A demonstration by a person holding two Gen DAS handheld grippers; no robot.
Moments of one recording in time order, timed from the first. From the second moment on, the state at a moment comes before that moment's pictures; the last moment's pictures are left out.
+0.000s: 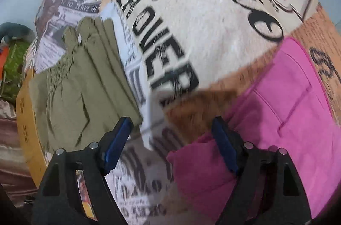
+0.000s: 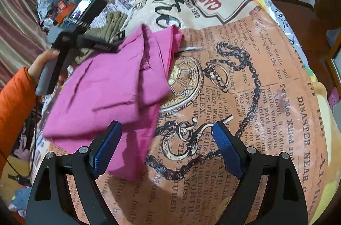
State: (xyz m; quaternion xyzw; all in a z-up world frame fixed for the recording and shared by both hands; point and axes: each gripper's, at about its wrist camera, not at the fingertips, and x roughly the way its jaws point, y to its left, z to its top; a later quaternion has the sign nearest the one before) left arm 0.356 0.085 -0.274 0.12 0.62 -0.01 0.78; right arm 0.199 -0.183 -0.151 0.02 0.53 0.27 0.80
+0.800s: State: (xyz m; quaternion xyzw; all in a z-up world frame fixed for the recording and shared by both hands) left arm 0.173 0.140 -0.226 -0.04 0.60 -0.04 0.80; right arm 0.184 -0.149 -0.167 -0.03 0.54 0.31 0.78
